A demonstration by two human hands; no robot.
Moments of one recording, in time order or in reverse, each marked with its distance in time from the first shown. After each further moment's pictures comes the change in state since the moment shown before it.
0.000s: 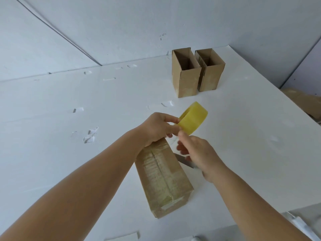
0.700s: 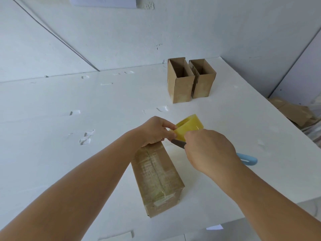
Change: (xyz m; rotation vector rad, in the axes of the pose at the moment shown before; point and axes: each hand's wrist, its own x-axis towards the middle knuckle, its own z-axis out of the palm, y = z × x) left_hand 0.000 0.000 0.003 0.219 -0.015 0.039; right_hand -0.056 -0.059 -0.017 -1.428 0.177 -0.310
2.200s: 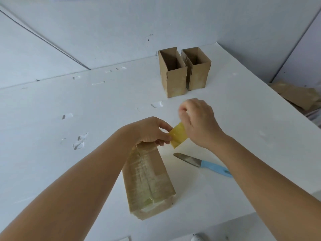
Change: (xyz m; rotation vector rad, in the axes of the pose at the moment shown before) left_hand 0.010 0.017 0.001 0.141 -0.208 -0.131; right_hand 0.074 0.046 0.046 0.561 0.478 -0.155
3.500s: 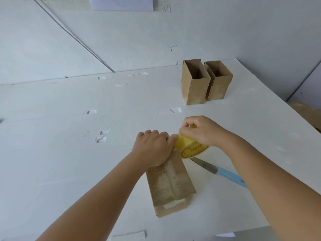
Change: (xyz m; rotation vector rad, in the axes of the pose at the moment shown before) left_hand -0.062 -0.042 0.020 0.606 0.481 0.000; right_hand 0.018 -0.040 0.004 0.293 -0.532 0.218
